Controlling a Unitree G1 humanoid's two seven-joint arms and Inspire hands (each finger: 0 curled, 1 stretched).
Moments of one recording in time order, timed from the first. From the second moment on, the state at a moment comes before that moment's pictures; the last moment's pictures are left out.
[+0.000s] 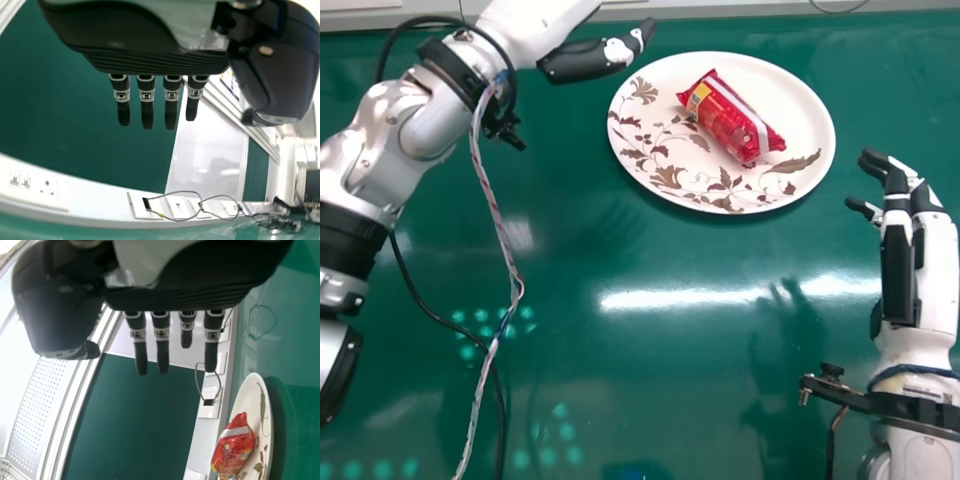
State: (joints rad) left arm -0.96 0.63 -0.30 0.47 0.52 -0.48 -0.06; right arm 0.34 0.01 -0.09 -0.72 -0.21 0.01 -0.08
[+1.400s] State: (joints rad) left arm -0.22 0.25 0.02 -0.07 0.22 -0.38 0.04; right arm 0.29 0.00 -0.17 -0.70 -0.21 0.04 -0.10
